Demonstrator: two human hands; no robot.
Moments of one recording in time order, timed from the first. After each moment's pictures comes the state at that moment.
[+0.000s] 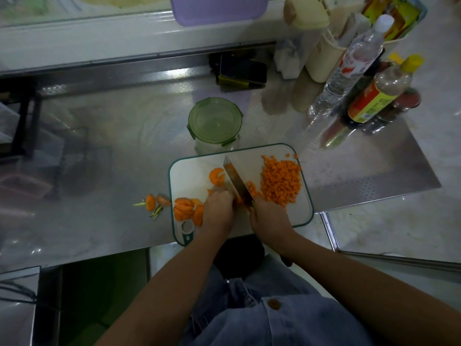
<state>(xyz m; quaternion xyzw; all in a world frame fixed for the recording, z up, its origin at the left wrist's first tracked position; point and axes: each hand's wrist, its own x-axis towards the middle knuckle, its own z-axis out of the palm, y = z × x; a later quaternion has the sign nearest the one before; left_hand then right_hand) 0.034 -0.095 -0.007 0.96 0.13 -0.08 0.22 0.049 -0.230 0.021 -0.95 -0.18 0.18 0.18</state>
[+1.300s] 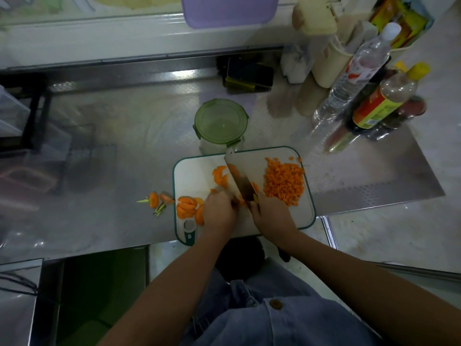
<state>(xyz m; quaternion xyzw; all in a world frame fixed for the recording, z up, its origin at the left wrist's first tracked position) 0.028 -0.097 -0.001 0.94 0.20 -0.09 0.27 0.058 -0.229 0.021 -0.94 -0.21 0.15 0.21</state>
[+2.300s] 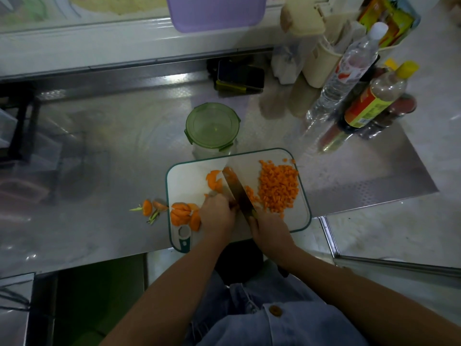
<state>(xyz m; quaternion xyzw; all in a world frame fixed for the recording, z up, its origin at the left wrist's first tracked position) 0.039 -0.105 -0.010 0.94 0.23 -0.09 0.23 0.040 -0.244 0.000 -0.95 -0.17 0.17 0.20</state>
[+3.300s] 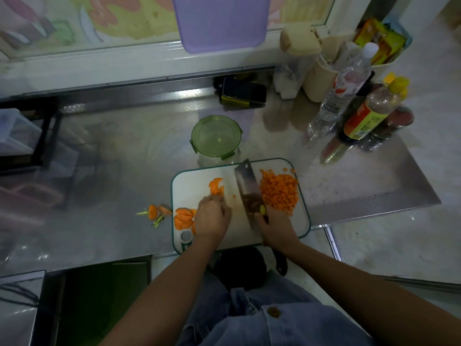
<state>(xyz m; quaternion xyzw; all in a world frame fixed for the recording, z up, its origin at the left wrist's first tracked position) 0.031 -0.089 0.005 0.94 0.21 -0.04 0.27 0.060 -0.256 0.008 -0.91 -0.11 0.20 0.36</state>
